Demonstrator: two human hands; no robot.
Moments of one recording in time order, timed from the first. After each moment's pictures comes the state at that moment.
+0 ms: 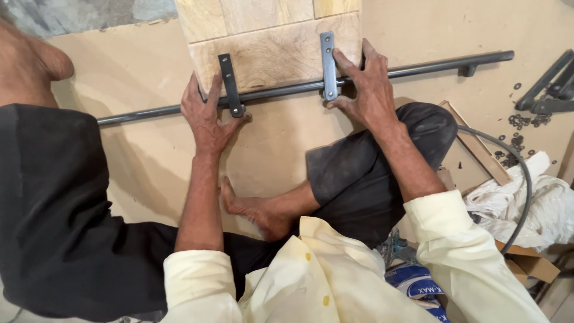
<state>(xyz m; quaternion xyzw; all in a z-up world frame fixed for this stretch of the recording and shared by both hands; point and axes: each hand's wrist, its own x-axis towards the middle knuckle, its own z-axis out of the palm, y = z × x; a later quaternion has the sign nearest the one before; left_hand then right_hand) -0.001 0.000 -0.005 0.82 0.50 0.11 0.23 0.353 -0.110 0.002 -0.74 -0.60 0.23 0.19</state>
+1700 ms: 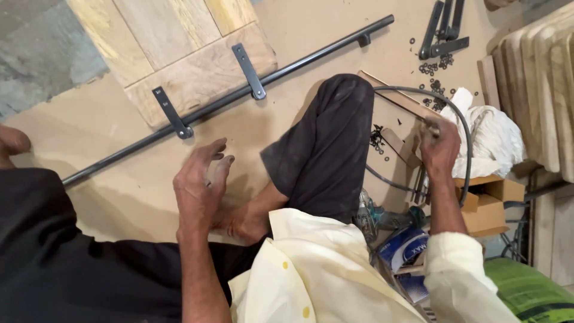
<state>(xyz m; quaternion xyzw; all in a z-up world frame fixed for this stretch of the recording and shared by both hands) 0.082 -0.094 0.190 0.80 0.41 0.16 0.41 0.463 -0.452 0.038 -0.95 -0.20 0.14 0.18</state>
